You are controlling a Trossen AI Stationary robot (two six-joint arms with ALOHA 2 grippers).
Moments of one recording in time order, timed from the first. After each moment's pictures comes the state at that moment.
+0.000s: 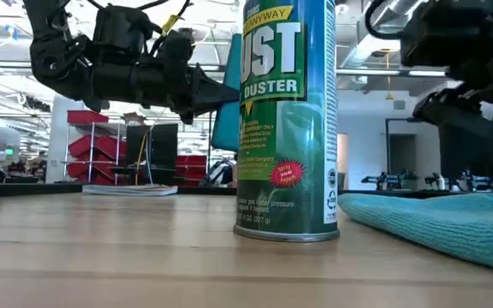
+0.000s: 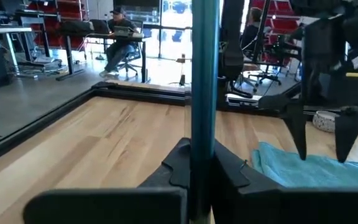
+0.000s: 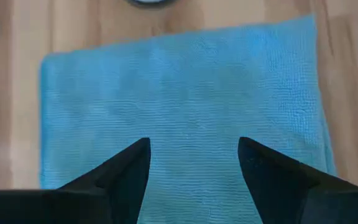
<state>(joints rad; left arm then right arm) 0.11 1.62 0.46 1.12 -0.02 -0.07 0.53 1.52 0.82 -0.44 0.14 0.60</state>
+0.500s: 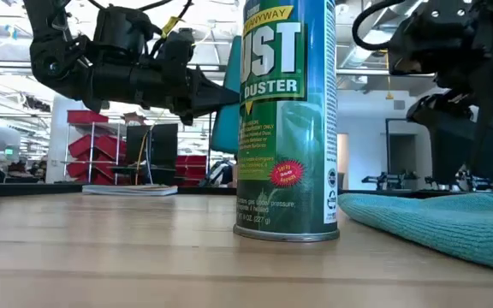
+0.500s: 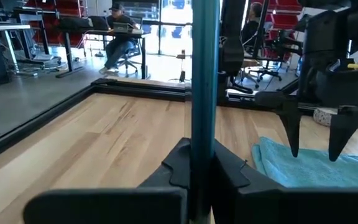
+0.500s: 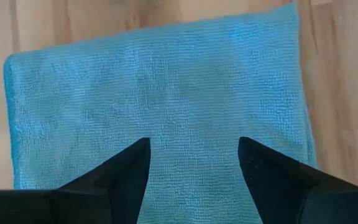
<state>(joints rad) 0.11 1.62 0.46 1.10 -0.02 -0.07 0.49 1.54 0.86 -0.48 0.13 0.60</state>
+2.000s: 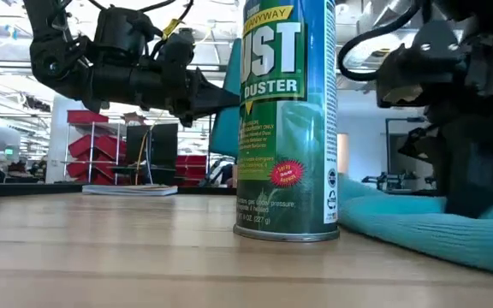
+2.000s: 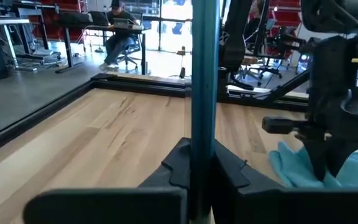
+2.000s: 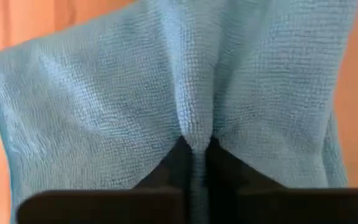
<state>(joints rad) 0.11 1.62 0.46 1.10 -0.02 -0.08 0.47 1.75 0.82 -0.26 0.13 0.57</state>
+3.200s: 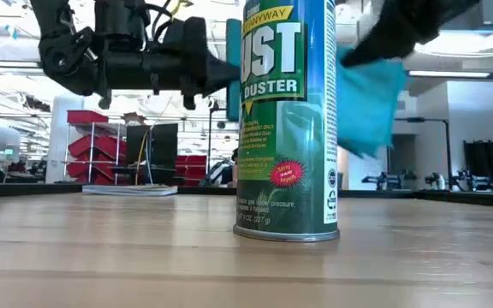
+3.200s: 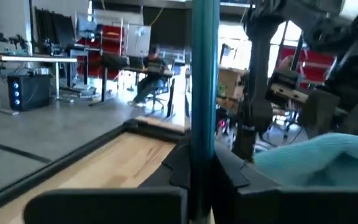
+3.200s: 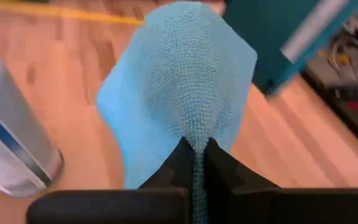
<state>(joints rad) 0.11 1.62 0.53 1.24 -0.17 -0.13 0.43 1.28 0.81 -0.19 0.73 0.27</state>
